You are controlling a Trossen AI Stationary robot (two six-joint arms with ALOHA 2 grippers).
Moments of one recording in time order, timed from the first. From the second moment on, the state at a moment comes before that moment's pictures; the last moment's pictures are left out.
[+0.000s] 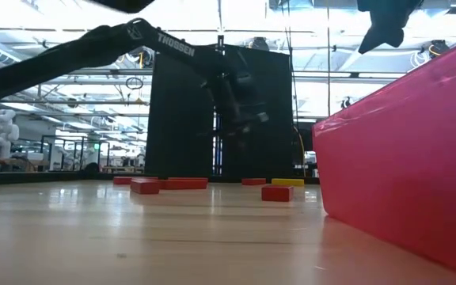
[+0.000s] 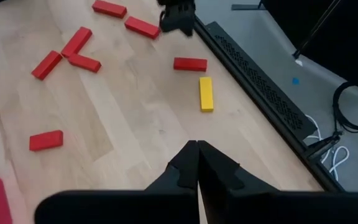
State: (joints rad) left arm 0.60 2.48 2.35 -1.03 0.10 -0.48; right arm -0.84 0.99 1.33 -1.16 -0.23 -0.18
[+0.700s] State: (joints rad) left arm 0.67 2.54 2.36 -1.10 0.02 -0.32; right arm -0.84 0.98 1.17 -1.16 -0.24 -0.16
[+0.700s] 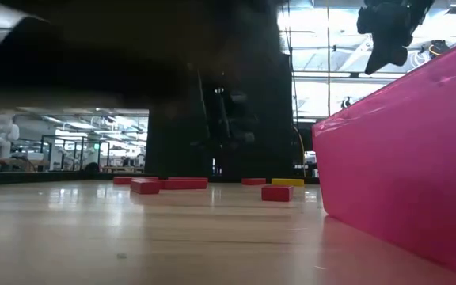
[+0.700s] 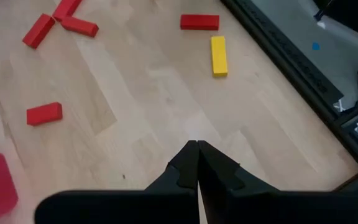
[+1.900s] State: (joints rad) left arm 0.70 2.60 2.36 -0.88 0.73 -0.34; right arm -0.84 0.79 1.17 -1.12 -0.24 -0.04
